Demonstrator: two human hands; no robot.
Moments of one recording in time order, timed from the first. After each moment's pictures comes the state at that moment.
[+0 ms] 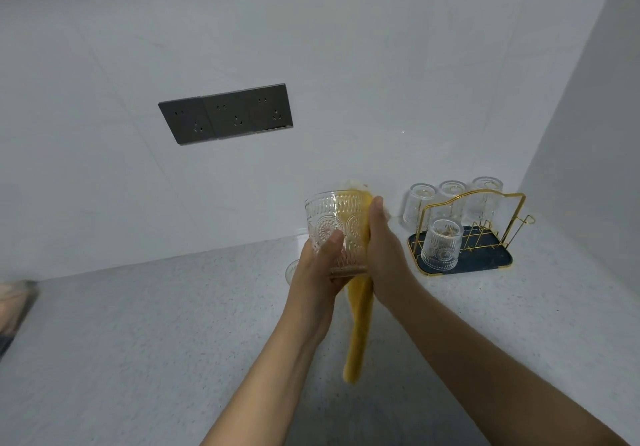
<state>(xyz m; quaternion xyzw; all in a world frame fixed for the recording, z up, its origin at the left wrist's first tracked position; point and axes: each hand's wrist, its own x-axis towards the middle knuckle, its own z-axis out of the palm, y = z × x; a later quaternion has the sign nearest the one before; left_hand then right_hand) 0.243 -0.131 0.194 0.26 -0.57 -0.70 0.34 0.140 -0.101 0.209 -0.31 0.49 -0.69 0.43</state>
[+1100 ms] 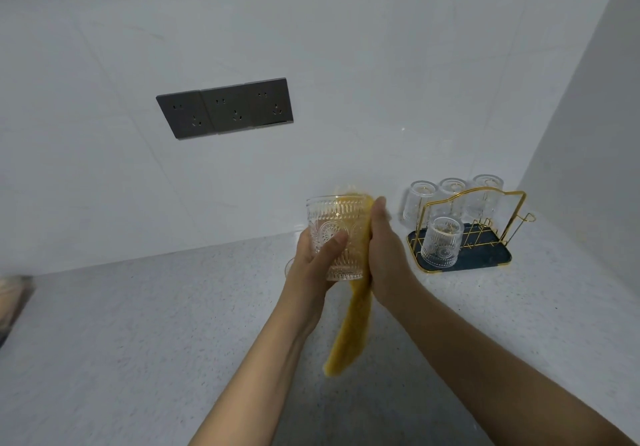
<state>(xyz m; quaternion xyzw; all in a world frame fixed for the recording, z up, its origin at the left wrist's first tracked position) 0.247 -0.145 0.189 0.26 -0.58 -0.70 0.33 0.145 -0.098 0.213 -0.26 0.51 -0.68 0.46</state>
